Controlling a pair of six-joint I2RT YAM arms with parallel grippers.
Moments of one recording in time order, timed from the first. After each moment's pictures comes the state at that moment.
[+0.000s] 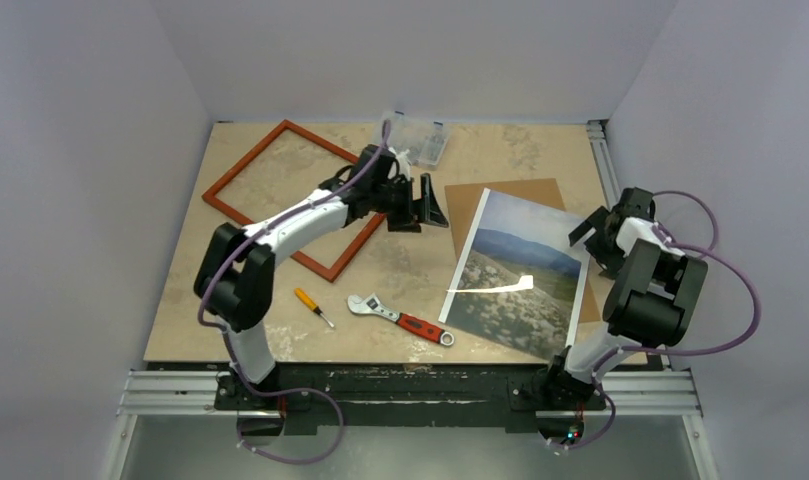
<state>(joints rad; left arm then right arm) -0.55 1.73 1.36 -0.30 0.50 -0.71 -0.43 1.64 0.97 -0.45 0.05 0.49</state>
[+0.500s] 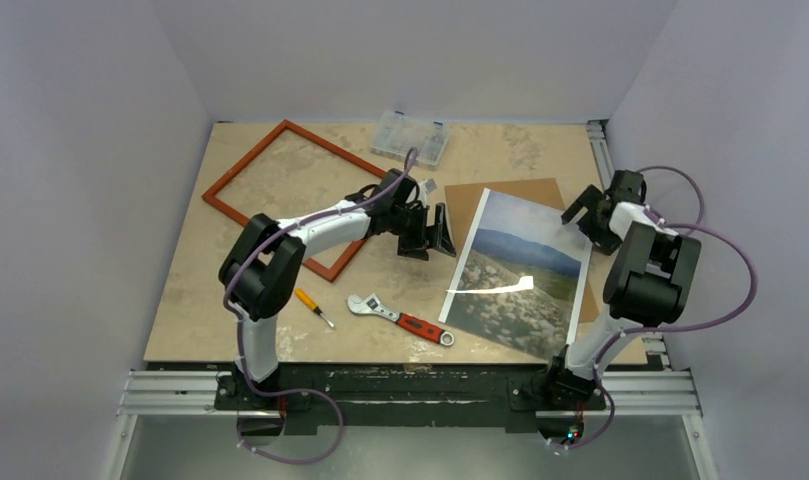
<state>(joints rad) -0.66 1.93 1.36 -0.30 0.53 -0.68 -0.39 1.76 1.06 -0.34 -0.02 0.43</state>
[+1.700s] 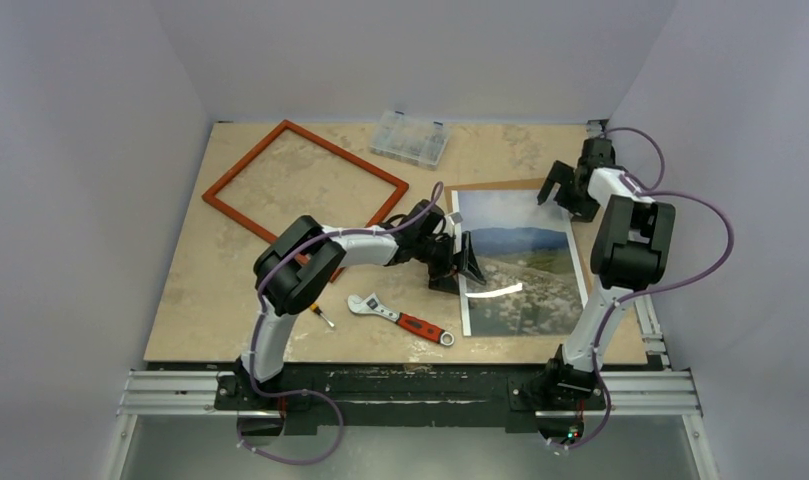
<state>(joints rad) -0.81 2.10 1.29 0.02 0.67 -1.00 -0.21 2.02 1.45 -0.49 -0.03 0.30</state>
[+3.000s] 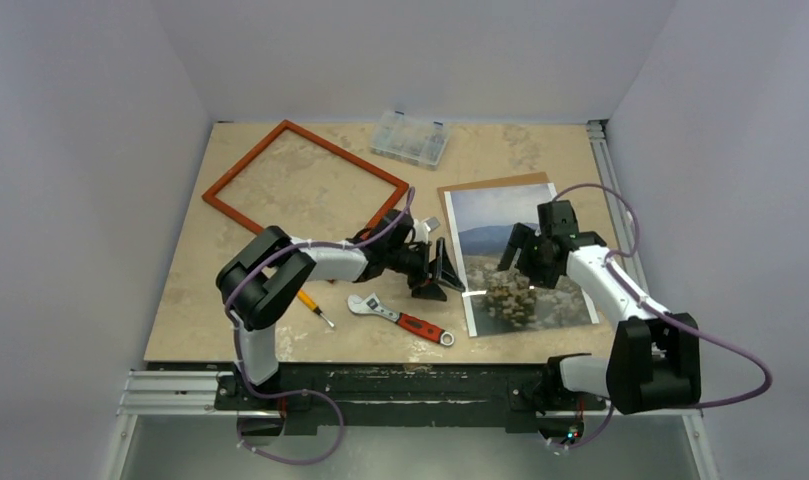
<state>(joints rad) -0.74 1.88 1.02 0.18 0.74 -1.02 0.12 1.30 0.82 -0.63 -0.03 0.52</state>
